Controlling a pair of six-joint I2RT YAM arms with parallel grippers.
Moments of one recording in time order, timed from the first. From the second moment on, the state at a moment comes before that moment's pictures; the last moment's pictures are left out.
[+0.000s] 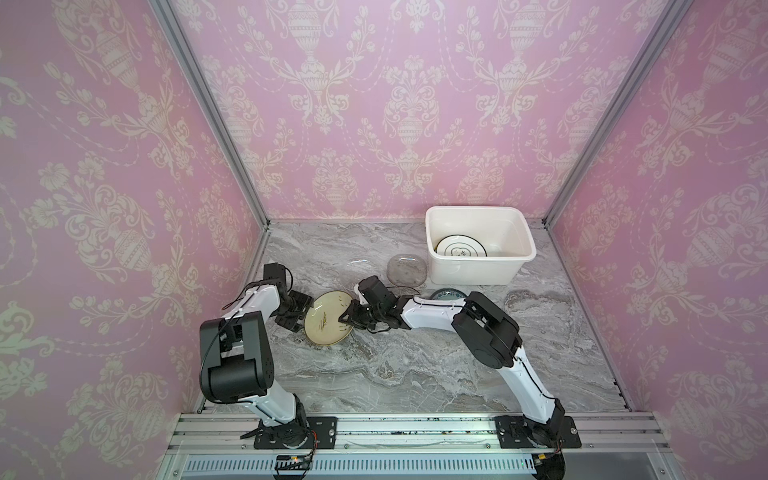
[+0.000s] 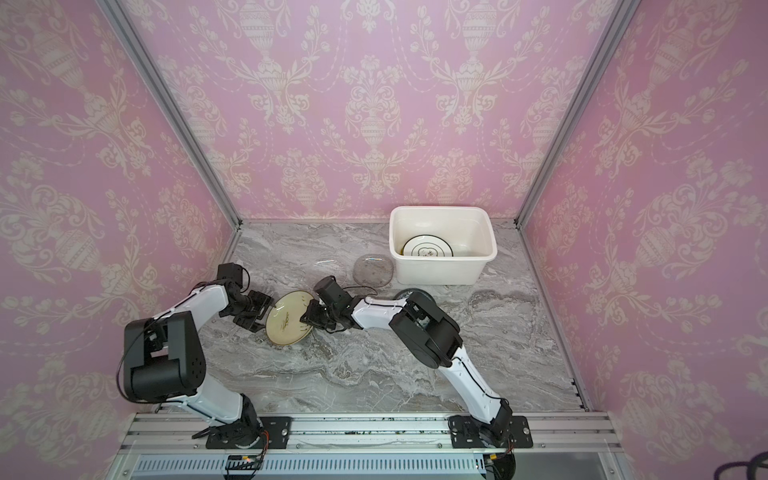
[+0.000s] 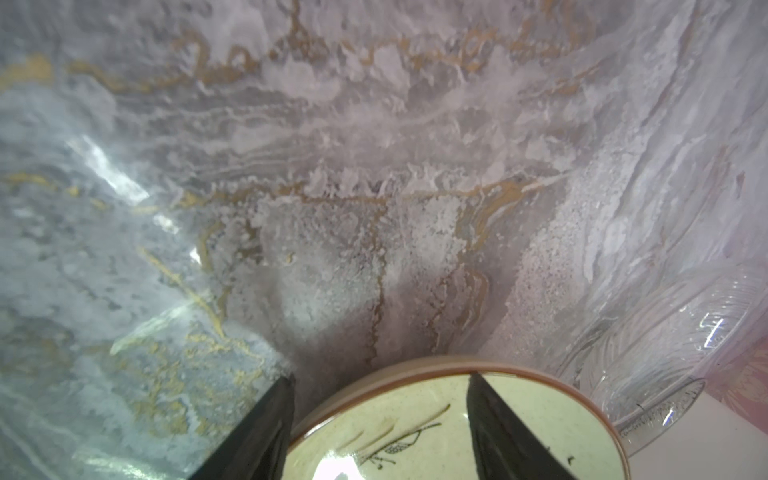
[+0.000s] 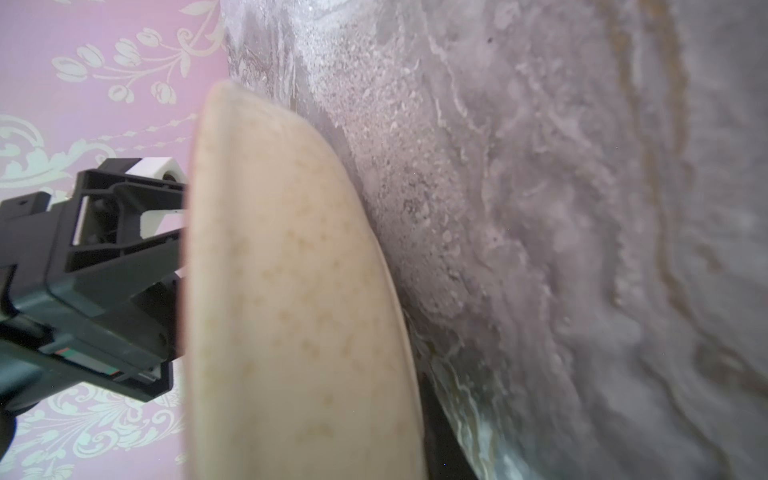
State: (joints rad) left arm 0.22 1.58 0.93 -0.68 0.27 -0.95; right arm 0.92 2.25 1.55 0.01 -0.37 1.11
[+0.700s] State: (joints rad) left arm 0.09 1.31 1.07 -0.47 0.43 -0.84; right arm 0.62 1.77 1.63 -0.72 -0.40 0.81
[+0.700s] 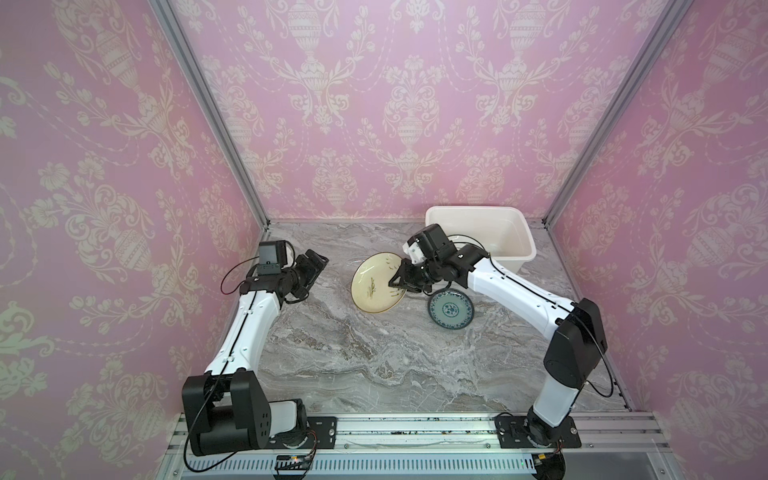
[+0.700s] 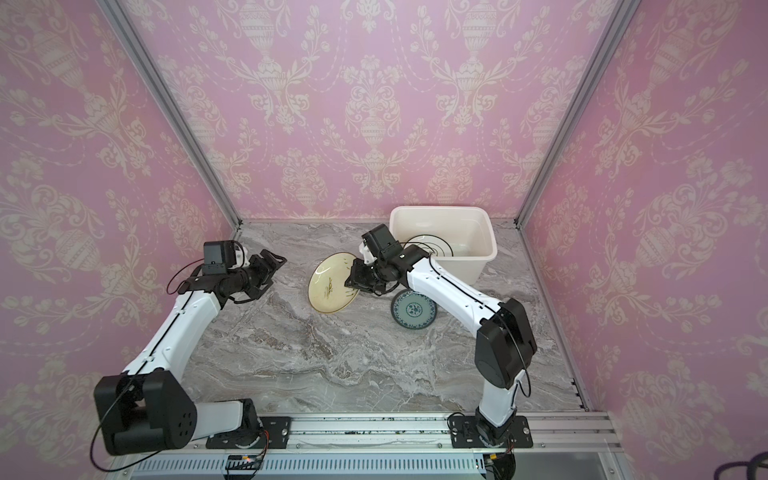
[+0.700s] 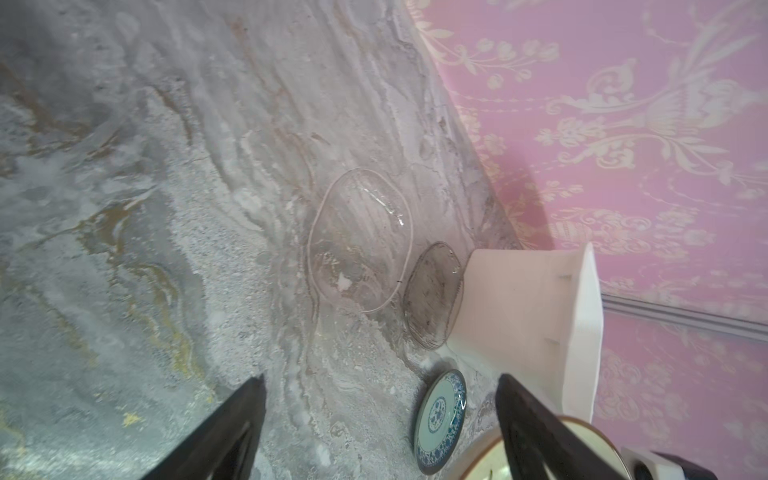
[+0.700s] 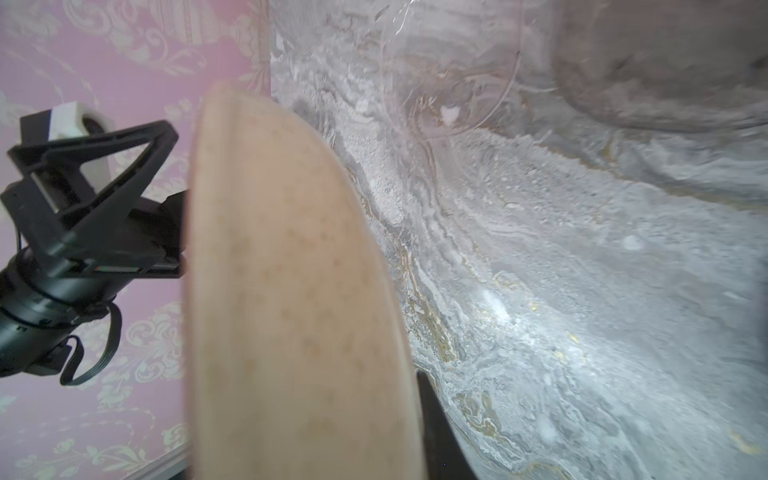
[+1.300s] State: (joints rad) left arm -0.24 1.33 1.24 -0.39 0.40 -0.60; right arm 0.16 1.75 1.81 -0.84 -0.38 0.79
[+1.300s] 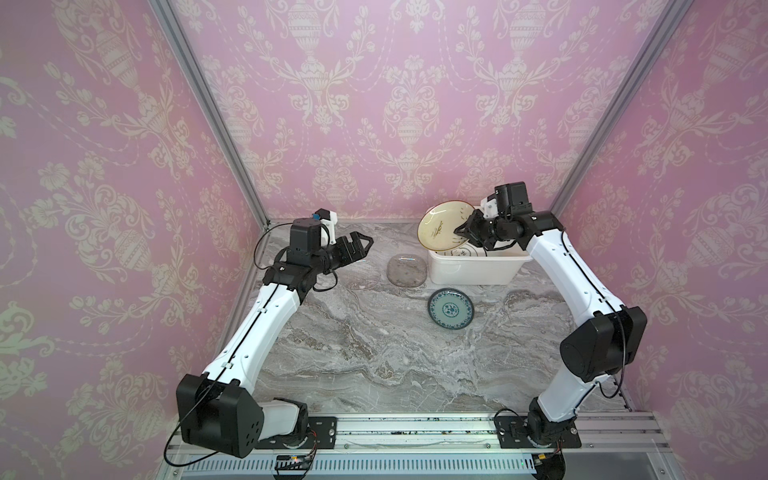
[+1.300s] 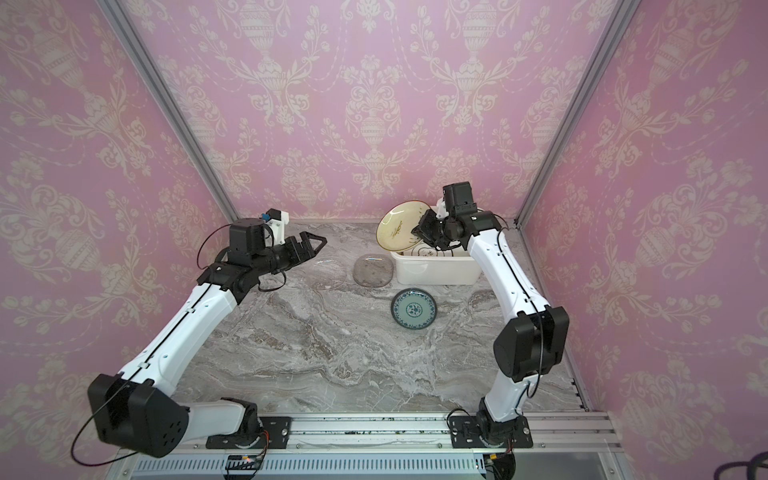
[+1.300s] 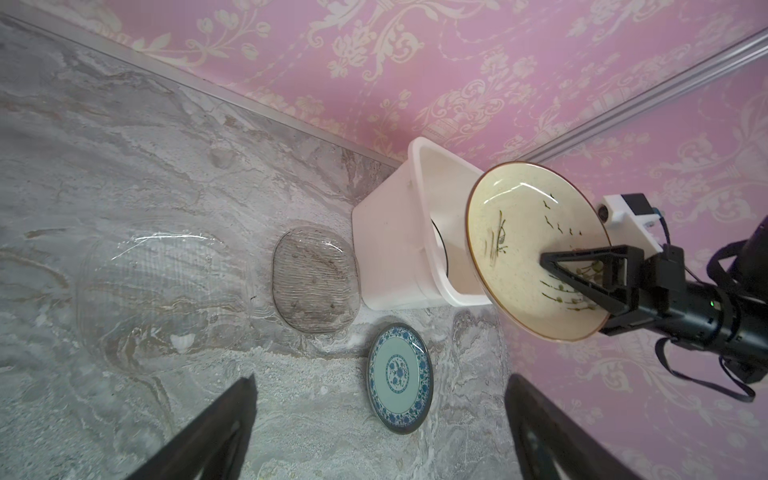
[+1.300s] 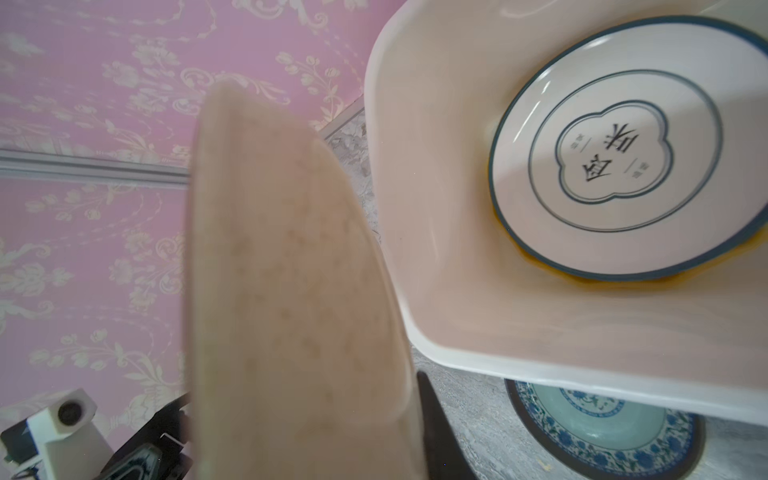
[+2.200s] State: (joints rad) left arm -0.63 1.62 1.45 -0.42 0.25 -0.53; right arm -0.03 2.14 2.04 -0.97 -0.40 0.54
